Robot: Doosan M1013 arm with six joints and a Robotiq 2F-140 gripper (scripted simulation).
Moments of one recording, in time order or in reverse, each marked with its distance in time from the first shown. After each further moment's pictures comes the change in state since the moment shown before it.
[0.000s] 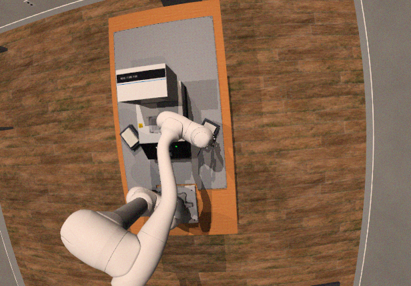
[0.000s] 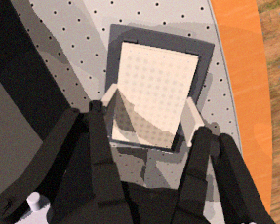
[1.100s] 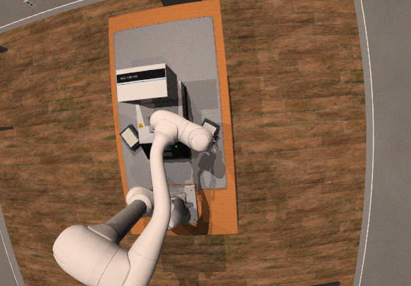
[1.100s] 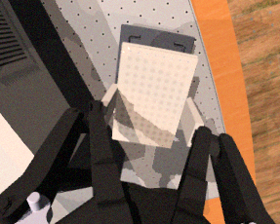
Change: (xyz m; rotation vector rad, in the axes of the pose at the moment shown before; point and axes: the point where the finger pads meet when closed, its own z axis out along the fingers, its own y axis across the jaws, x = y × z) arm -0.001 0.003 -0.089 -0.003 -0.005 0.004
